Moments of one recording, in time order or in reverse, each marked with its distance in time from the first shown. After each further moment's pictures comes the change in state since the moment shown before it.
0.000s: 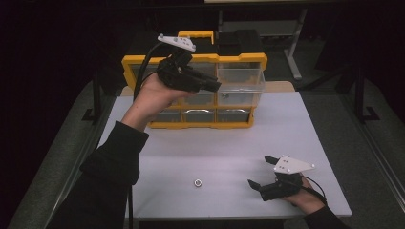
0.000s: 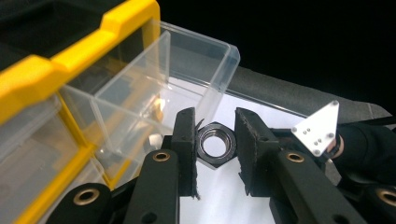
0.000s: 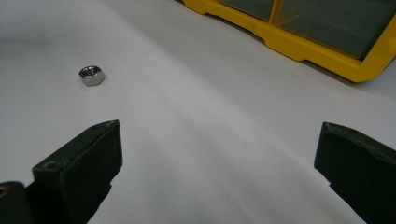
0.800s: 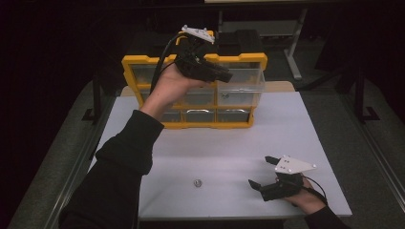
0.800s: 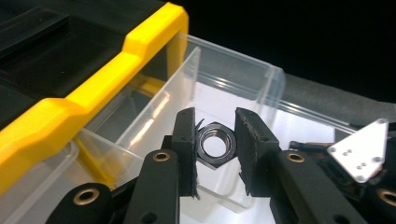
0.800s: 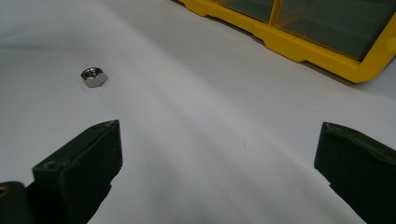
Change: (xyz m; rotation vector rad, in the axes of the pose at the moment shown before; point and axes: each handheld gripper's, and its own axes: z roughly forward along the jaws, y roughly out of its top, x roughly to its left) left arm 0.018 0.019 0.037 0.032 0.054 -0.016; right arm -0.001 -0.001 -0.002 -0.011 0.000 0.006
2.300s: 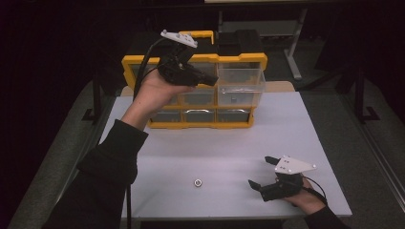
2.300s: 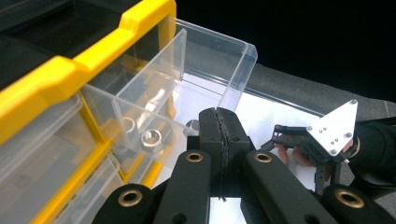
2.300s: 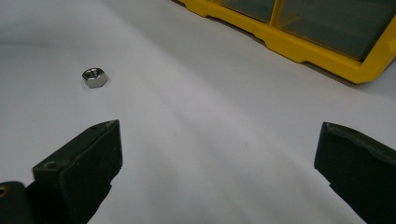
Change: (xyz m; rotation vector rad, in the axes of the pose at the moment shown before) left arm -0.013 -0.022 -0.039 -0.008 -0.019 0.007; right arm 0.001 0.000 0.000 -0.003 0.001 -0.002
